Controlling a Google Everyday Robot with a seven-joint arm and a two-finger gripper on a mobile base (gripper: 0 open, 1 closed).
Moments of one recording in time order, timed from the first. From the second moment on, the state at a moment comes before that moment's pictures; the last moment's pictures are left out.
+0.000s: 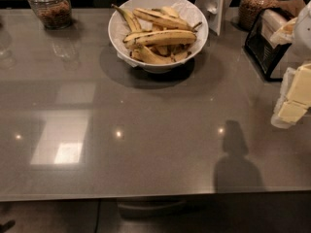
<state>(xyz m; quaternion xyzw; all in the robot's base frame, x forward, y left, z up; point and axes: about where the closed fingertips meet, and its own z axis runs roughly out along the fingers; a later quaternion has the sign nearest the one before) 0.438 -0.217 0.976 -0.60 0.78 -0.03 0.16</state>
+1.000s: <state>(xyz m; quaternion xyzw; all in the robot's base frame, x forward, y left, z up) 0.448 -0.185 1.011 -0.61 0.76 -0.03 0.23</state>
